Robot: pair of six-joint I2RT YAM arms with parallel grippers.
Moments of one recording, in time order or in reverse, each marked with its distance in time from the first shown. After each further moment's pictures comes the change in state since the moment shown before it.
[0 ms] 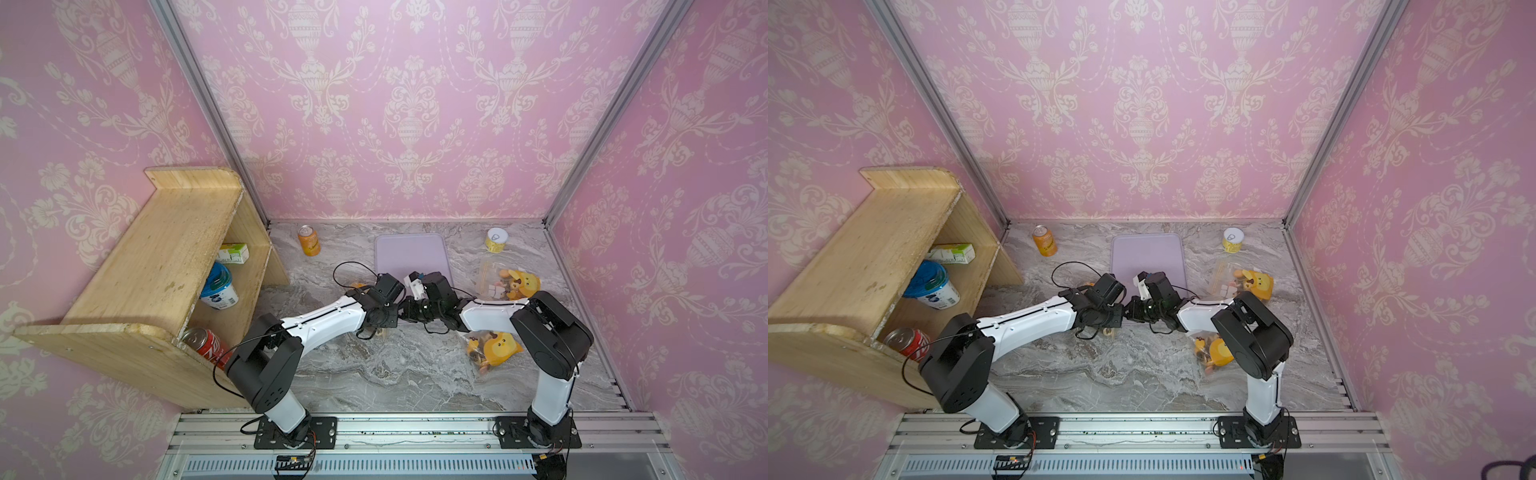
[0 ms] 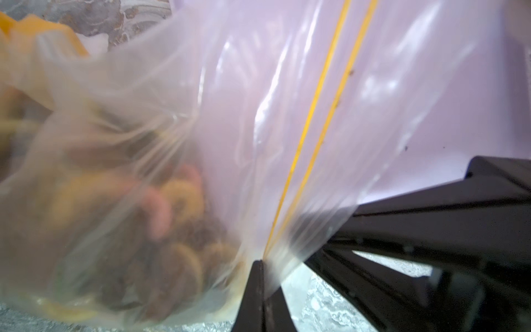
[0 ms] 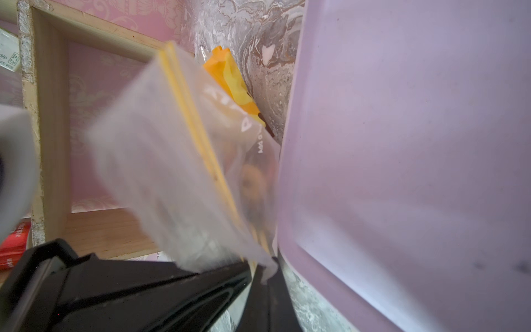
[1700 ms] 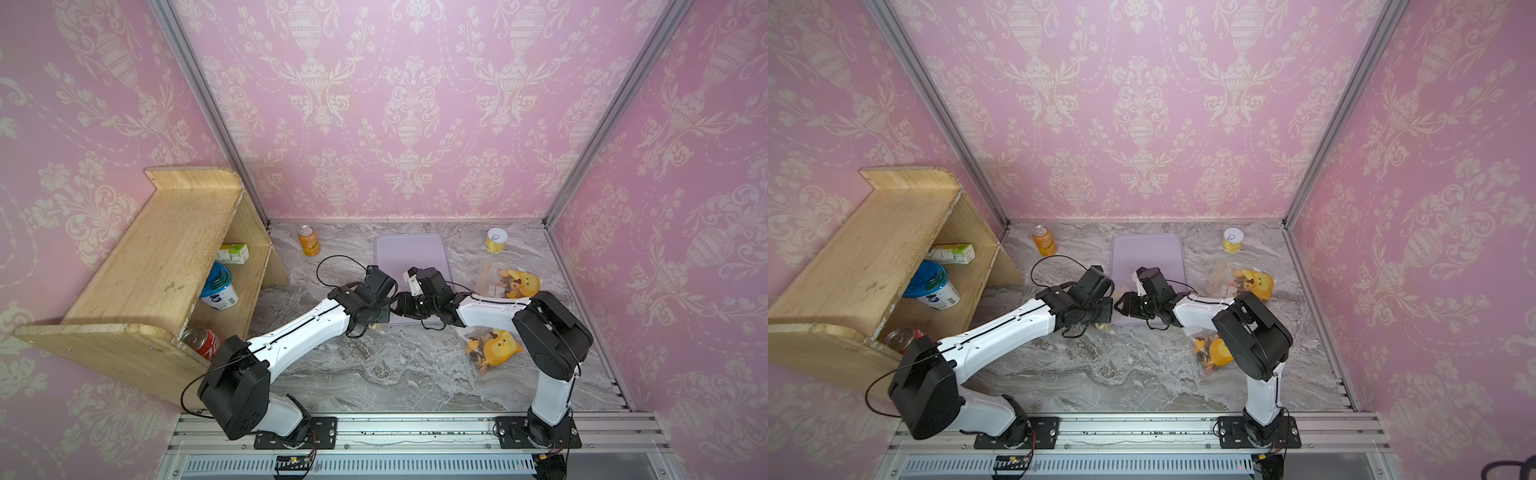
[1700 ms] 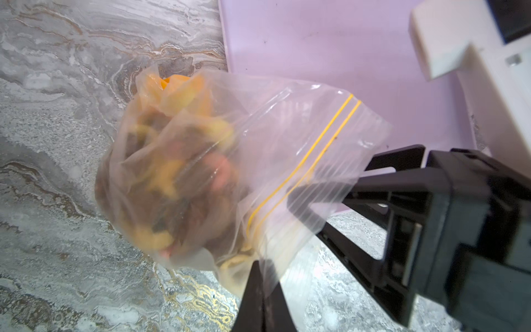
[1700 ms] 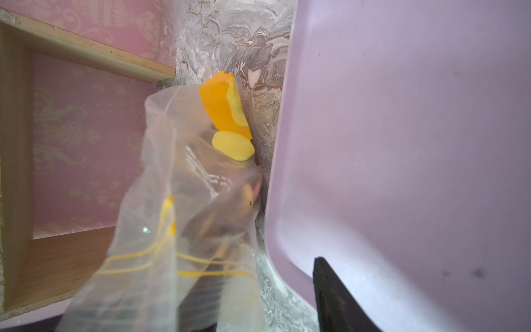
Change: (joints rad) left arm 0.019 -0.184 0.024 -0.130 -0.055 0.000; right arm 0.016 0.003 0.085 -0.137 0.108 -0.028
